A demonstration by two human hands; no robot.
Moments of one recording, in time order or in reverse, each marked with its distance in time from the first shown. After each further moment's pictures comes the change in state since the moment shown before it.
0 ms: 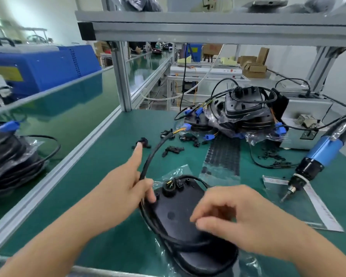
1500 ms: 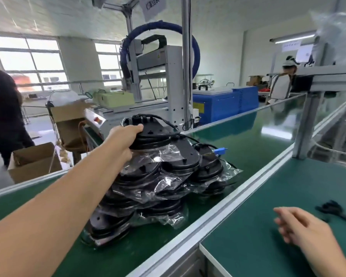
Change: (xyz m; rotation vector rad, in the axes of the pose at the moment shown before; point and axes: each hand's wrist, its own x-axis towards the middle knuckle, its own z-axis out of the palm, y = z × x) left_hand -0.158 -0.120 -0.282 -0.696 1.309 -0.660; right_hand 0.211 -0.002 0.167 0.683 0.224 0.093
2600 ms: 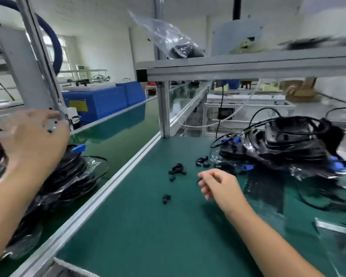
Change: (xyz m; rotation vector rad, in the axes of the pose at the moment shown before) left_hand -0.094 -0.039 0.168 0.753 0.013 0.867; right_hand -0.043 -0.043 -0.145 -0.084 0.292 0.012
